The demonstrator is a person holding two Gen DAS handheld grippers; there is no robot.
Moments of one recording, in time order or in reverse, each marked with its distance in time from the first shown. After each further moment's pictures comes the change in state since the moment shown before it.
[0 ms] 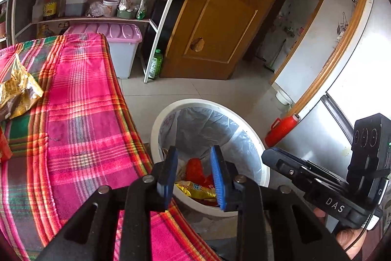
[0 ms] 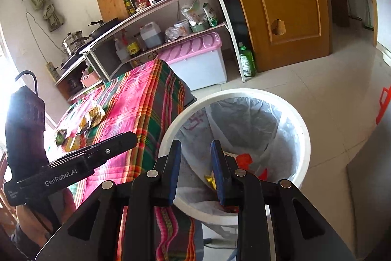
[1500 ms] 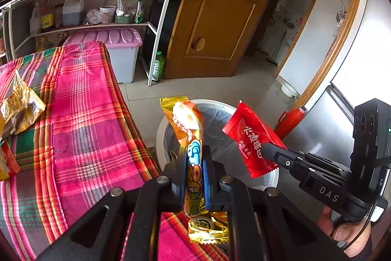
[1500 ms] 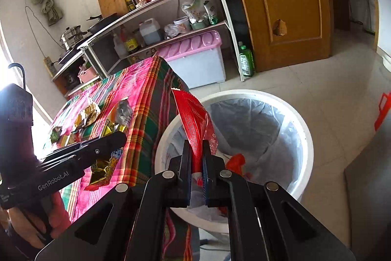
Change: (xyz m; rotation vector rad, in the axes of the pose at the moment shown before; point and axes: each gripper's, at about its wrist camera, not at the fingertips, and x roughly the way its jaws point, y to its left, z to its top) left arm 0.015 -0.008 0.005 0.075 0.021 0.038; right arm 0.017 -0.005 0.003 -0.007 0.032 -0.043
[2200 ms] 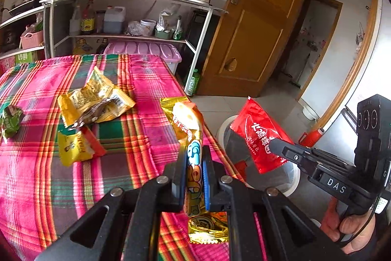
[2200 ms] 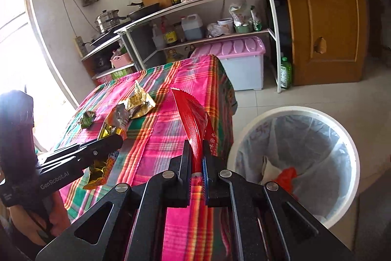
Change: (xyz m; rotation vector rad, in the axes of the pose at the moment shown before) left arm -0.082 0.066 -0.017 -0.085 -0.116 0.132; right arm 0.005 0.090 0.002 -0.146 -0.009 0.129
